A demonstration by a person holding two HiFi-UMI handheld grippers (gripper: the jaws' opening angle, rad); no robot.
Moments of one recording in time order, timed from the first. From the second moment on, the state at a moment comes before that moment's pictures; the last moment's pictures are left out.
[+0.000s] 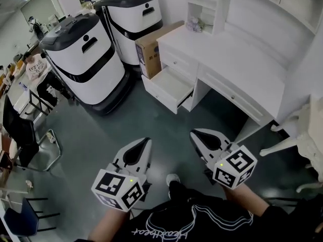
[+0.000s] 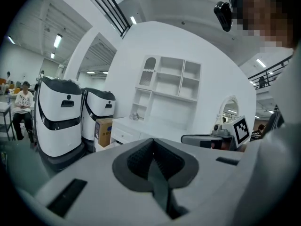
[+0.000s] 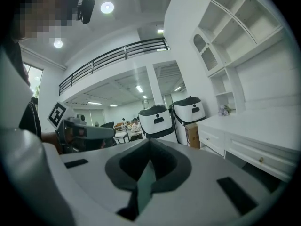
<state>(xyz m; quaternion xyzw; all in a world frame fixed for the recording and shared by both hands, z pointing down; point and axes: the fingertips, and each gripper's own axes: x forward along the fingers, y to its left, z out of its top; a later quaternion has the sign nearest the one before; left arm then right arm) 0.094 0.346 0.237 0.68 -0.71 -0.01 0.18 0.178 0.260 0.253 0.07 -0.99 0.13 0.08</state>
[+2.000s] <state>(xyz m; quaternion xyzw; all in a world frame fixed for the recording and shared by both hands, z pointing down) -0.175 -0.023 0.577 0.78 -0.51 0.16 0.31 -0.039 -0.050 0.522 0.31 -0.88 0.32 0.16</state>
